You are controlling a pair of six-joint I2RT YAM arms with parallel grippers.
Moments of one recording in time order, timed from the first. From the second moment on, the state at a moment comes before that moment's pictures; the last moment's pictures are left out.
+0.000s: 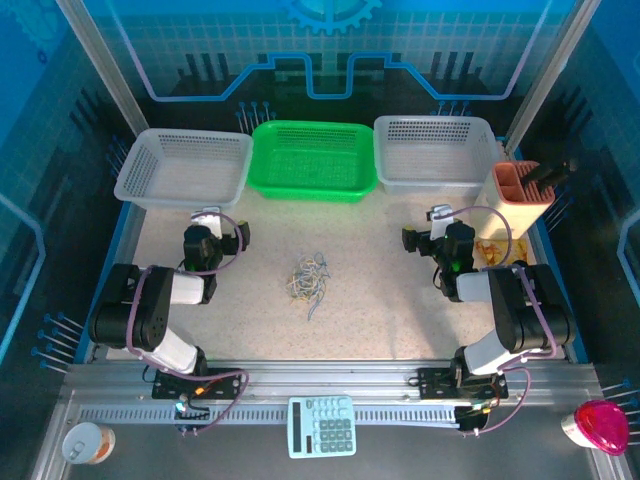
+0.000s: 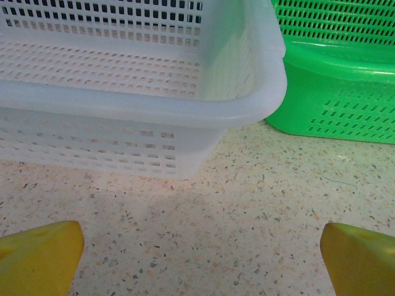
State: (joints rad) left arm -0.01 1.55 0.37 0.82 -0.03 -0.11; right arm 0.07 1.53 0.39 0.74 -0.04 -0.07
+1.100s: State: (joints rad) left arm -0.05 0.79 0.55 0.13 -0.15 -0.62; right arm 0.12 1.10 0.78 -0.14 -0.23 0.39
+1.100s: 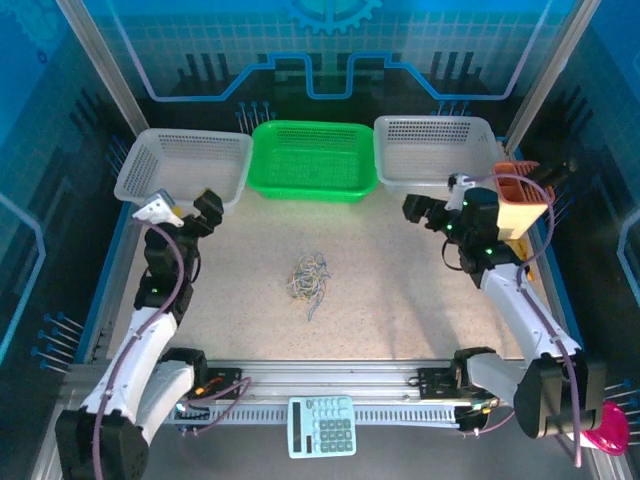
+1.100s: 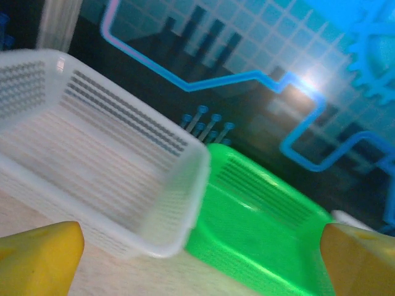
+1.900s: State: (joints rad) left arm -0.46 0.88 0.68 -0.50 -0.10 -0.66; right arm 0.78 1.49 0.87 -0.34 -0.15 0.50
